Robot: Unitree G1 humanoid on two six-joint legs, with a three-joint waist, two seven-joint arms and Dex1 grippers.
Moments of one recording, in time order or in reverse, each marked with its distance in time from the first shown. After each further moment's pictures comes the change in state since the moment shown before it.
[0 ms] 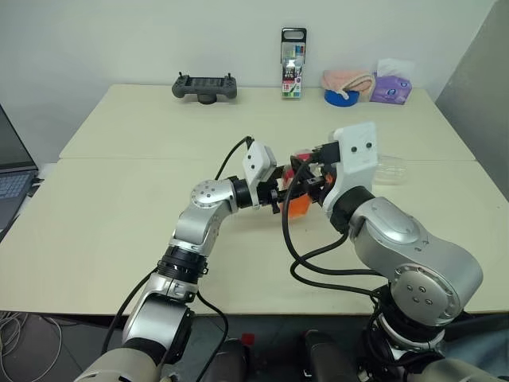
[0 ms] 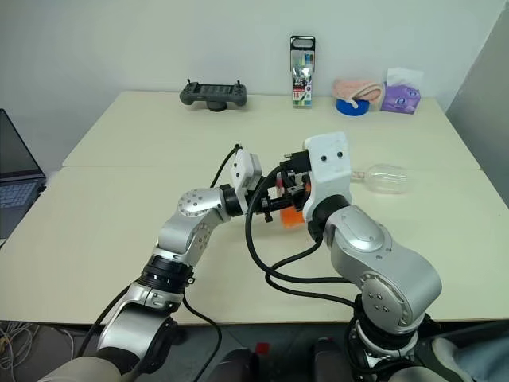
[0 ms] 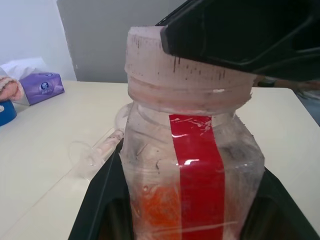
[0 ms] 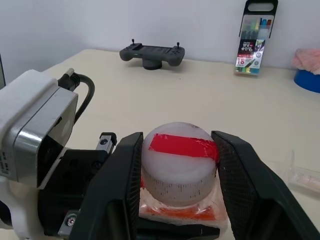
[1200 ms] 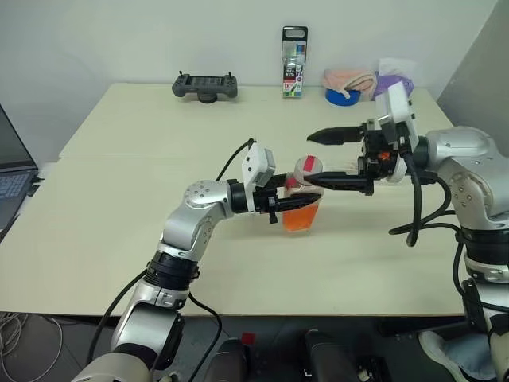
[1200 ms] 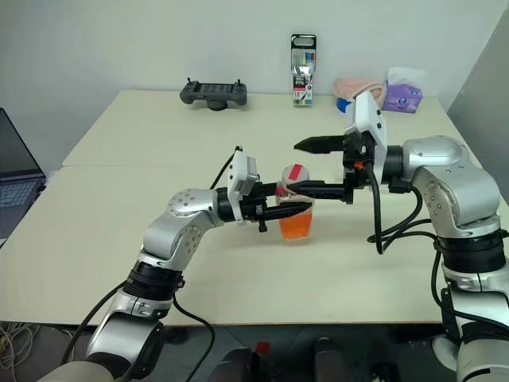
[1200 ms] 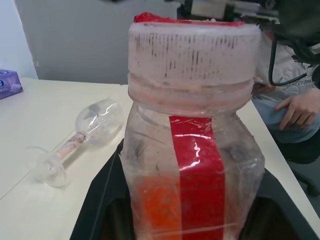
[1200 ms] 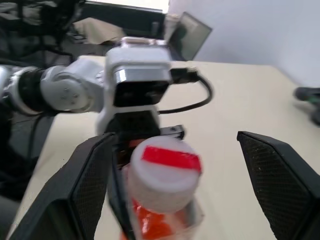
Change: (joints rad) left arm 0.025 0.050 -0.013 -0.174 -0.082 0.175 -0.069; right arm -0.180 -0.659 -0.032 0.672 0.127 -0.770 1.263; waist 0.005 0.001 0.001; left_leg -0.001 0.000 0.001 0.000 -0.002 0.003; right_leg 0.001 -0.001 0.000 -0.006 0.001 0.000
